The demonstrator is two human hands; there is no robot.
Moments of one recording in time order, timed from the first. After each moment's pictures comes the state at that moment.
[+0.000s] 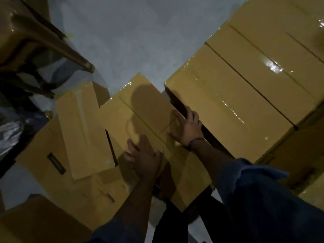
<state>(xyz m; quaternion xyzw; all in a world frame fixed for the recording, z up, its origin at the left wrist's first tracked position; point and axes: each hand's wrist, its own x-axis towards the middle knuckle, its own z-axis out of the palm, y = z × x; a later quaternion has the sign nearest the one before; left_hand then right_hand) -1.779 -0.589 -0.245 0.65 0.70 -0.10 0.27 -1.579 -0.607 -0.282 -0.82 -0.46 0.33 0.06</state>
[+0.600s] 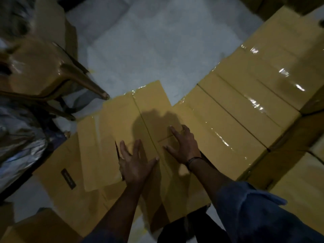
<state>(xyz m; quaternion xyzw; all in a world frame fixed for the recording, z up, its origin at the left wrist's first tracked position) -1.779 -0.545 -0.083 0.74 0.64 -0.02 0.21 -1.575 -0.605 -0.124 -0.82 -0.45 0.32 0.14</state>
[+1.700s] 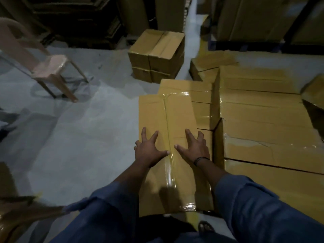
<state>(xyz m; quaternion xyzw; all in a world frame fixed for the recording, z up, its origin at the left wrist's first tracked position) -1.402 -0.488 0.105 0.94 0.23 -0.13 0.20 -1.333 -0.686 0.076 -0.95 -0.05 0.18 0.25</state>
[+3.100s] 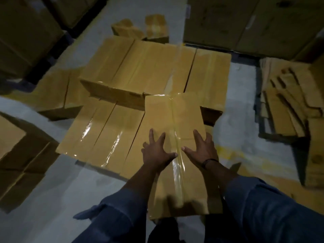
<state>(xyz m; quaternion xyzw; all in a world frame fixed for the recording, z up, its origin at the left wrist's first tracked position) -1.228 -0.374 0.064 0.83 -0.48 -0.28 0.06 -1.419 -0.462 0.036 -0.73 0.62 0.01 0.28</state>
